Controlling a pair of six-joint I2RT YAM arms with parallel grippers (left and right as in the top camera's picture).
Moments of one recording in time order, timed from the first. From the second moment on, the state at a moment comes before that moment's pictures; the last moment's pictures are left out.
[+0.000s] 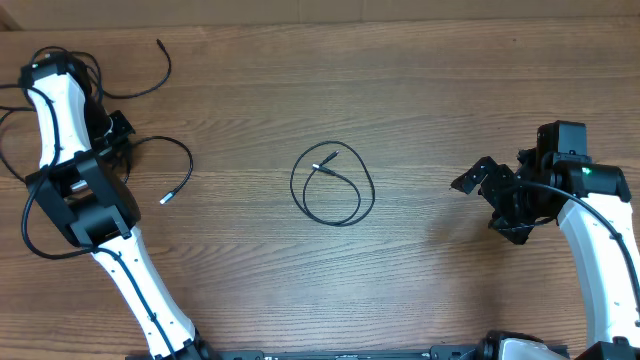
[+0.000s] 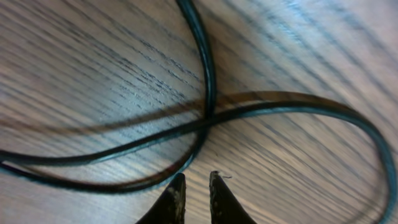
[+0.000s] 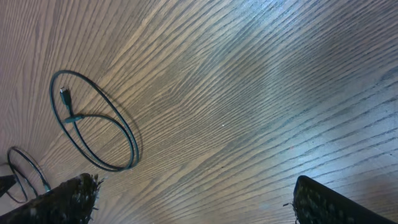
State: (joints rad) left arm 0.43 2.56 2.34 -1.49 0.00 -0.26; right arm -0.15 1.35 1.04 -1.06 -0.37 0.57
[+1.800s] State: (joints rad) left arm 0.43 2.55 2.28 -1.41 -0.12 -0.20; right arm -0.15 1.35 1.04 -1.08 -0.37 0.57
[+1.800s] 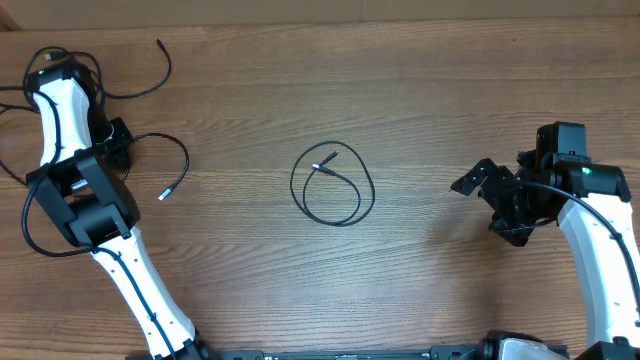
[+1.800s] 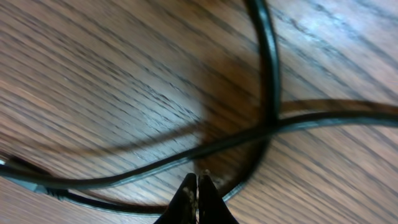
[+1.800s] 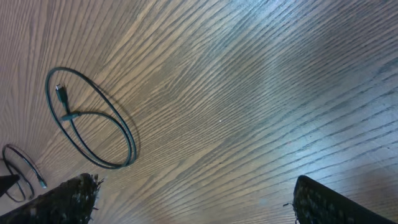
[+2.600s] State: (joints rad) left arm 0.44 2.53 2.22 -1.29 -0.02 -0.20; right arm -0.15 1.35 1.04 -1.08 -0.37 0.57
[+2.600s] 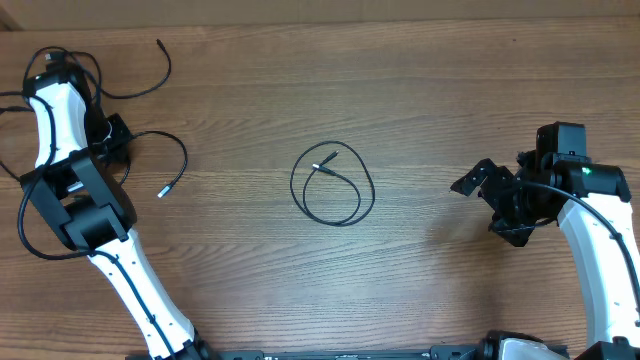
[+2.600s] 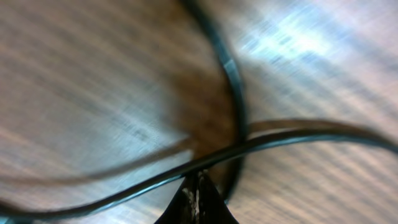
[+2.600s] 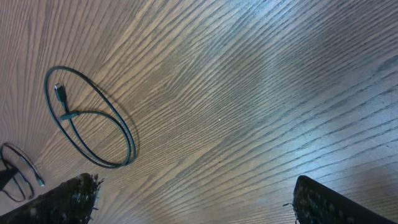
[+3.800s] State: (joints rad) left arm 0.45 2.55 2.81 -1.58 0.20 -0.39; right arm -0.15 1.35 1.04 -1.10 -0.37 0.57
